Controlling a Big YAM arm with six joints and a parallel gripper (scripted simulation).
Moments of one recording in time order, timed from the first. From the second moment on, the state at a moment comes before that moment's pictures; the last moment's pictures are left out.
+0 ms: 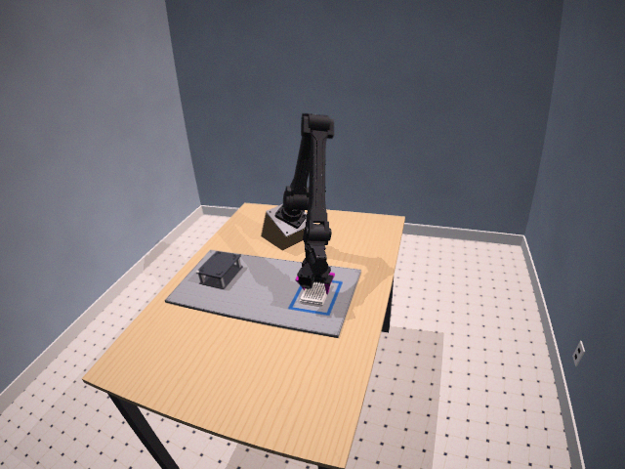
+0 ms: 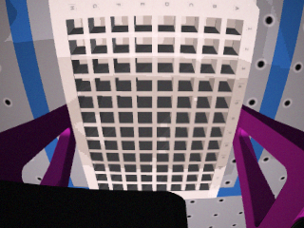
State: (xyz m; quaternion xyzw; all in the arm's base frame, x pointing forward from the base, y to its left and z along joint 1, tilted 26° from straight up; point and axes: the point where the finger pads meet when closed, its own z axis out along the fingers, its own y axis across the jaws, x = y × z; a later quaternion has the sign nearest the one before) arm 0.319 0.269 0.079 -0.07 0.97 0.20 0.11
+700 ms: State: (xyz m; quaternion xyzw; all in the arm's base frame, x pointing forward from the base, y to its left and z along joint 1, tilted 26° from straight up) arm 0.316 0.258 0.110 -0.07 0.97 0.20 0.11
